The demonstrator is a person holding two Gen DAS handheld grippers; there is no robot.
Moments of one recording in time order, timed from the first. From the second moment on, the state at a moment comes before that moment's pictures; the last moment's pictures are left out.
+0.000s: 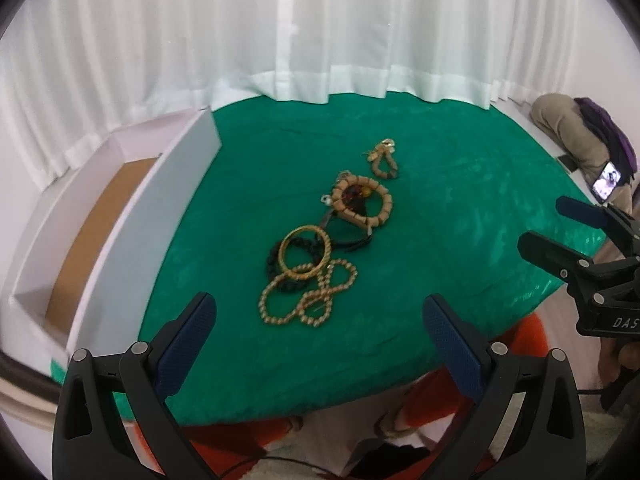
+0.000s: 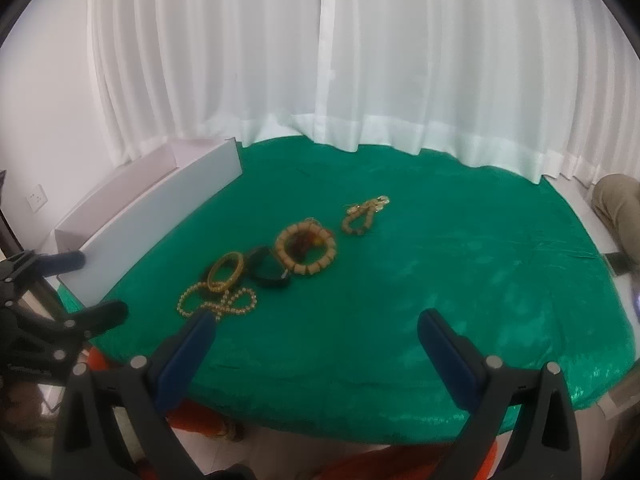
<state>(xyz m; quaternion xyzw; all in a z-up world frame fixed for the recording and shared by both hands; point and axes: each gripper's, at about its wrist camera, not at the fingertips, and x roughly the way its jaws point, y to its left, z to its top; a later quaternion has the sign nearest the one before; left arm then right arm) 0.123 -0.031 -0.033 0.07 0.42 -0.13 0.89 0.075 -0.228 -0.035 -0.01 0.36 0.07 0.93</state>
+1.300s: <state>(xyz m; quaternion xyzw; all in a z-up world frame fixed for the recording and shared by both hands) 0.266 -0.046 -0.151 0.09 0.55 -0.19 0.81 0.289 -0.175 -0.181 0.06 0.62 0.15 0.77</state>
